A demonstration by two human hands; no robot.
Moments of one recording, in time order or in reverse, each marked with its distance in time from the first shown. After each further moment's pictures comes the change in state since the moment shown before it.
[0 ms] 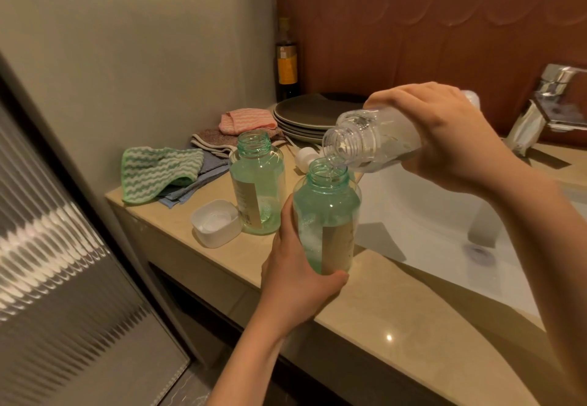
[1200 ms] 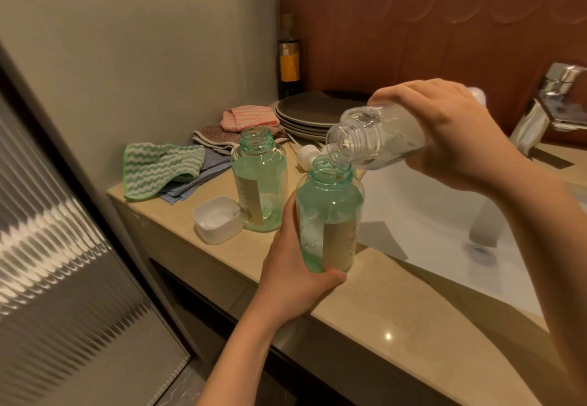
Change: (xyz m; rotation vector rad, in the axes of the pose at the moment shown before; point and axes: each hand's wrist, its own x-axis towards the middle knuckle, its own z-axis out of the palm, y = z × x) left_hand 0.005 -0.014 -0.005 -0.126 -0.023 0.082; right_hand 0.000 -0.001 -0.002 -0.023 -0.004 -0.002
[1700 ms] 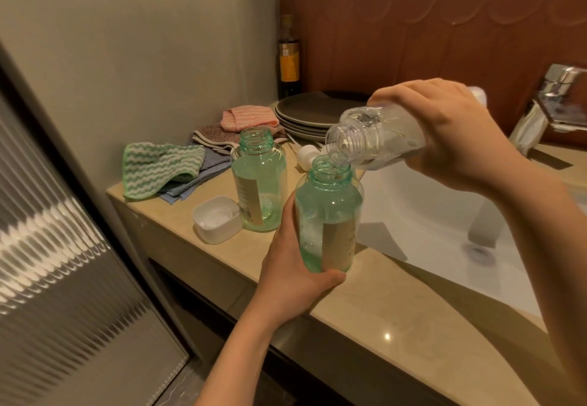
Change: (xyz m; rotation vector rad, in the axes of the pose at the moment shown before) left_hand 0.000 -0.001 0.000 0.000 0.007 -0.004; right_hand 0.000 -0.001 -0.001 -0.010 -0.003 0.005
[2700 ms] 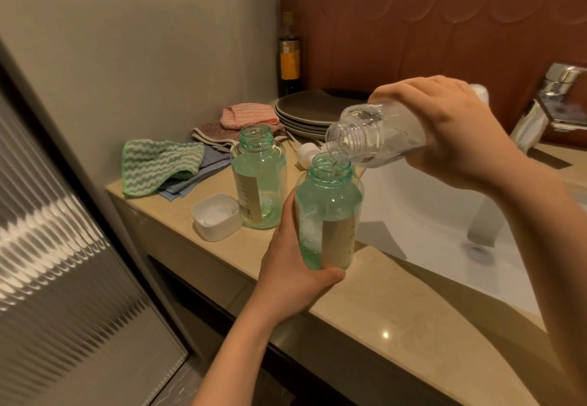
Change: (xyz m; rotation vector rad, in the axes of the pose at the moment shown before) left_hand 0.000 0.000 0.000 0.006 -0.008 0.015; right_hand 0.000 -0.001 -0.001 0.002 -0.008 0.006
